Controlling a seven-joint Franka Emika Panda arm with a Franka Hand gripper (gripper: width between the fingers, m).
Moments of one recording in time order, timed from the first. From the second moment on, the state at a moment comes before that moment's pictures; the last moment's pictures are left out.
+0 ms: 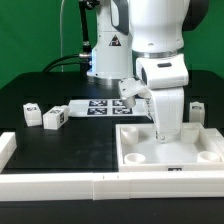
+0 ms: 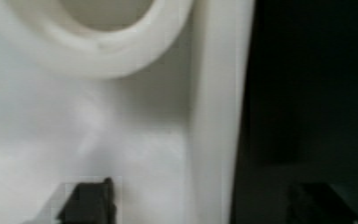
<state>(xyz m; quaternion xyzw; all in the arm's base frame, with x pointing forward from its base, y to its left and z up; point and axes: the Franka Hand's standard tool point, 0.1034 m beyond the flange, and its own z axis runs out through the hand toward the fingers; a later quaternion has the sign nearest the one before) 0.479 0.066 0.008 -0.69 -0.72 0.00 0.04</state>
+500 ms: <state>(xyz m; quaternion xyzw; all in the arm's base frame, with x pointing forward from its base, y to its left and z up) 0.479 0.066 0.008 -0.69 -0.72 0.00 0.04</state>
